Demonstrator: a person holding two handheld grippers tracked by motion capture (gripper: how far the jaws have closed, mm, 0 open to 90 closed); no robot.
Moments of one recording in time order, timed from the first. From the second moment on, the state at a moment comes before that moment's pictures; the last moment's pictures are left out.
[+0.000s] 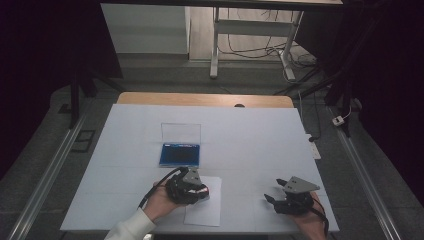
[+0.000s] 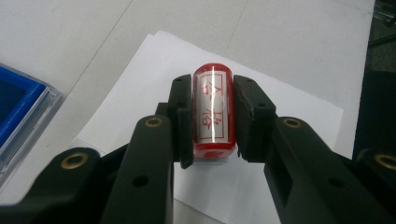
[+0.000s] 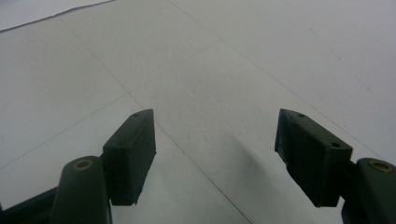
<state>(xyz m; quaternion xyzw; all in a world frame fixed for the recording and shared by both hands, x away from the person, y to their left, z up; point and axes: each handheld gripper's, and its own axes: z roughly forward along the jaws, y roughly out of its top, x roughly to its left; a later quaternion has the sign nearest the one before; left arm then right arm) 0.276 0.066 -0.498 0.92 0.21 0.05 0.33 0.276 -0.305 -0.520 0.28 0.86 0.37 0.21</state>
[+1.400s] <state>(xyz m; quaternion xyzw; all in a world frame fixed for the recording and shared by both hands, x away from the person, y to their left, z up) 0.276 0.056 -0.497 0.93 0.21 0.06 0.29 0.276 -0.302 -0.520 0.28 0.86 0.36 0.21</state>
